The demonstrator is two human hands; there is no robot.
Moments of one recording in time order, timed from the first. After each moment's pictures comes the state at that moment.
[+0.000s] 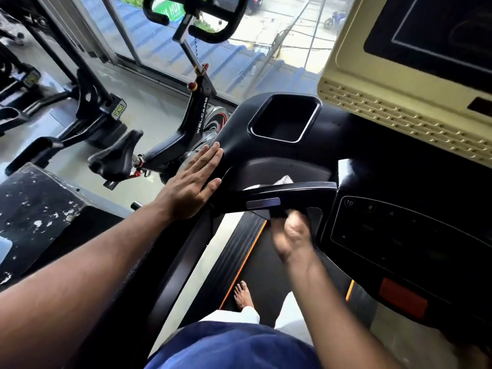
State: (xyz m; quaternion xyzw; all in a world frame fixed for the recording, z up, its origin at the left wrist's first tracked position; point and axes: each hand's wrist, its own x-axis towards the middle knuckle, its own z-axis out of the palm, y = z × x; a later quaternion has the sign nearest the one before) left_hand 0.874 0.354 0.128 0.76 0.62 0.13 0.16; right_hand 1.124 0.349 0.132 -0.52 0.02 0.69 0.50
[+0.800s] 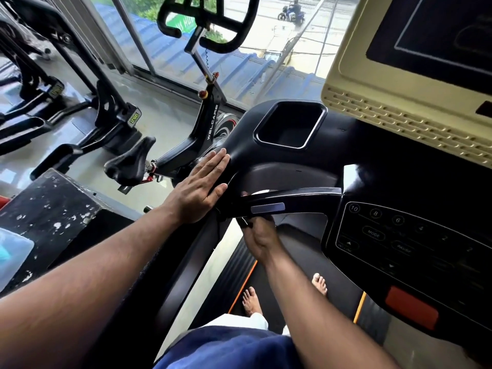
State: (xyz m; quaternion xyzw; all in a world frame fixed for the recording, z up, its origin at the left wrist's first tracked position) left_hand 0.877 0.353 0.132 0.76 0.62 0.13 0.15; right_hand 1.065 0.339 0.091 -0.41 -0.07 0.80 0.43
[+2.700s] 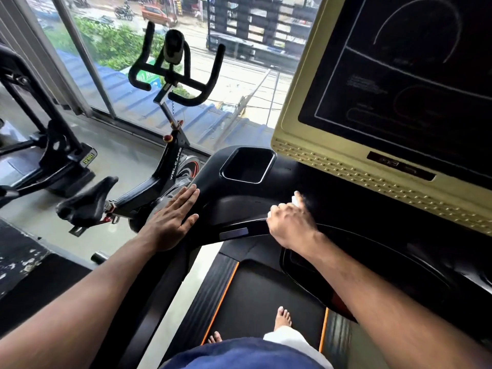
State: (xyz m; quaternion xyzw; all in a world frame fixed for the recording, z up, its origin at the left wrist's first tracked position) left_hand 0.877 0.356 0.131 0.75 0.63 0.12 0.17; right_hand 1.204 0.401 0.199 -0.50 -0.85 -0.06 -0.11
